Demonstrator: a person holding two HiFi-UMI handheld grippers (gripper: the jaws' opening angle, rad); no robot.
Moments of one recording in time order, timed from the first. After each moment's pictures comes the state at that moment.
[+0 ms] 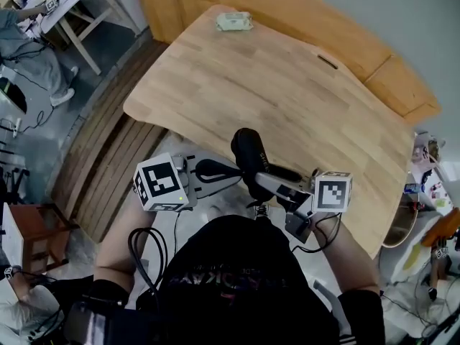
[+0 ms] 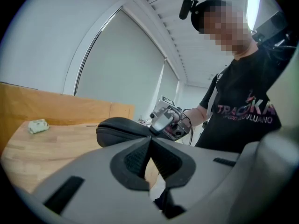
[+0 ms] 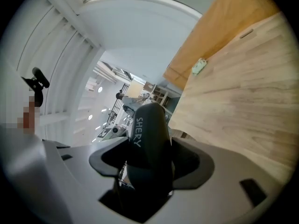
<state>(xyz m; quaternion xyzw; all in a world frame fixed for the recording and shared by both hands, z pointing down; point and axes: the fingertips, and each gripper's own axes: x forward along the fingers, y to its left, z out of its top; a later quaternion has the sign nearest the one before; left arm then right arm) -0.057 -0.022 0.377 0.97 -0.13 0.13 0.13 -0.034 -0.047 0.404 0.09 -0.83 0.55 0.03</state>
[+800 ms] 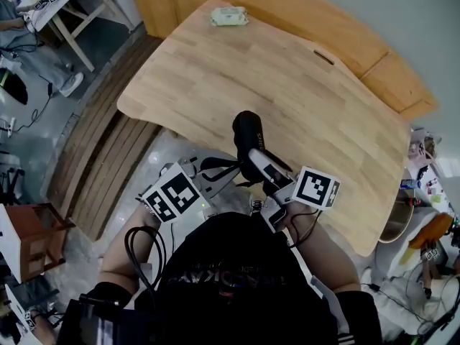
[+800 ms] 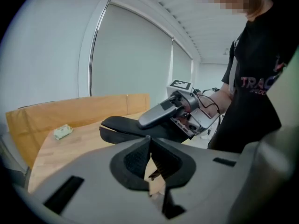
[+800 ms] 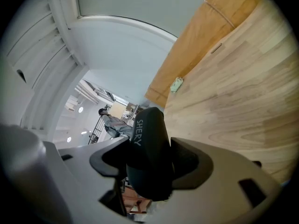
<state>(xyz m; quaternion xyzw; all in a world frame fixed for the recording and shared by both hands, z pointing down) -0.053 -0.039 0.408 0.94 -0.23 0.24 0.07 -0.033 -0.087 0.432 0.26 -0.78 0.57 -0.03</state>
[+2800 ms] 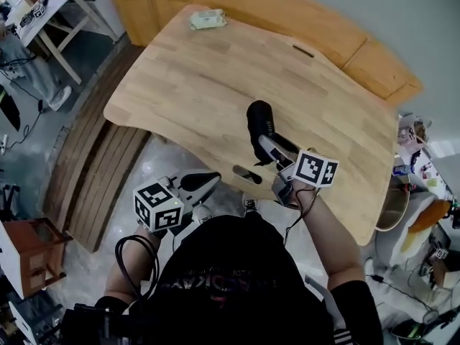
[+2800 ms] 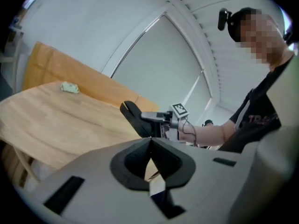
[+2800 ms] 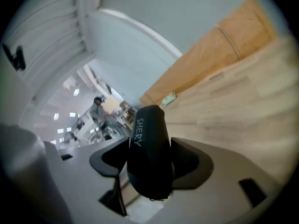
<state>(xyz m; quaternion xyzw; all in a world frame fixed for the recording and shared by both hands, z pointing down) -0.059 -0.008 0.446 0.91 -0.29 0.09 0.30 0.044 -0.137 0.488 0.33 -0.82 0.46 0.01</state>
